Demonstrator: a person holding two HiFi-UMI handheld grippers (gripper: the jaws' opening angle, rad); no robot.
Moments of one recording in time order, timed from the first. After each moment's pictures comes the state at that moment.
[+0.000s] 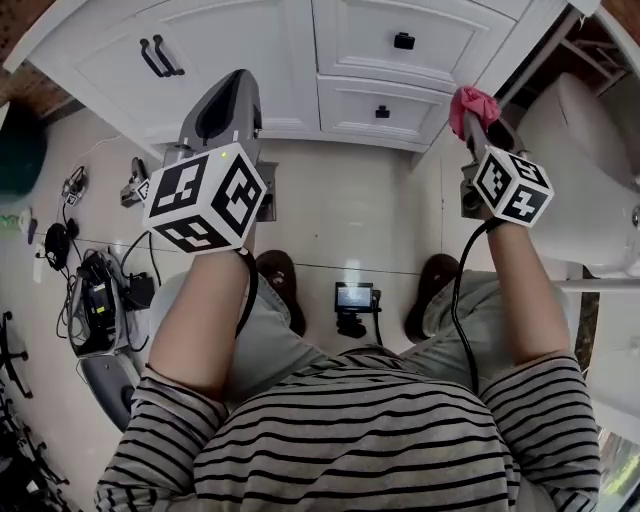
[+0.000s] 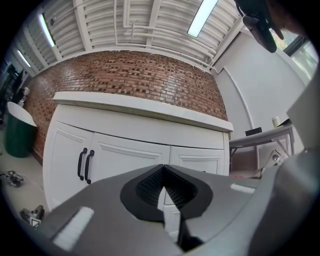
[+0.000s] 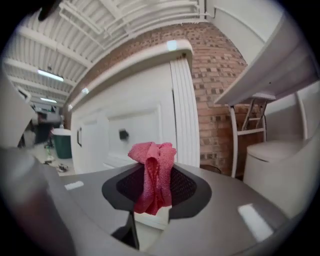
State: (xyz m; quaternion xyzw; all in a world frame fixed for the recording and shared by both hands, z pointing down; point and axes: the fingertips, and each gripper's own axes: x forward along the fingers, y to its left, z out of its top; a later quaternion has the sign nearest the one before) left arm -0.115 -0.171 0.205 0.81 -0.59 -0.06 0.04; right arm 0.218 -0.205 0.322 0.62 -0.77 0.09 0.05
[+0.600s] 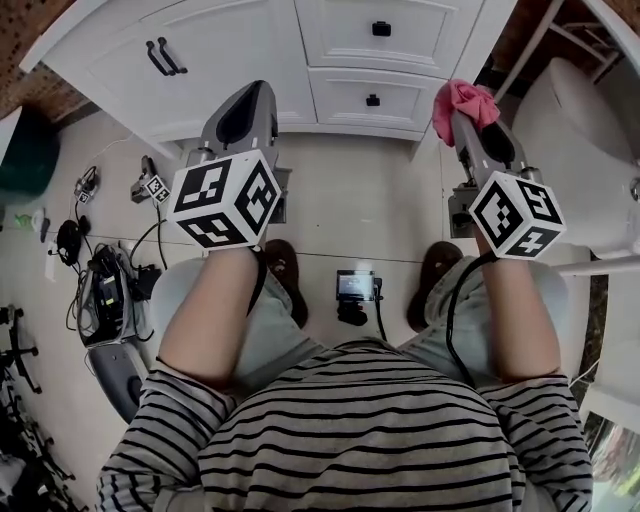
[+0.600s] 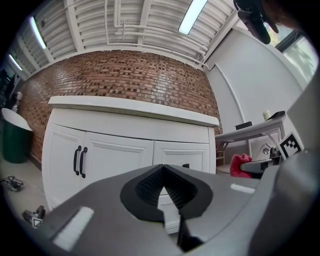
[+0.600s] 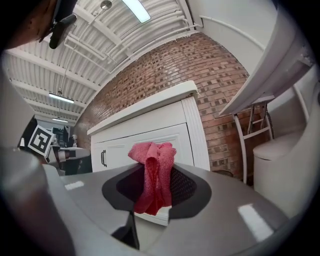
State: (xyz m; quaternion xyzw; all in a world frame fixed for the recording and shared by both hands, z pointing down) left arm -0.069 -0.127 0.217 0.82 -0.57 -0.03 0.02; right arm 0.192 -0.108 0.250 0.58 -0.81 0.08 -0.05
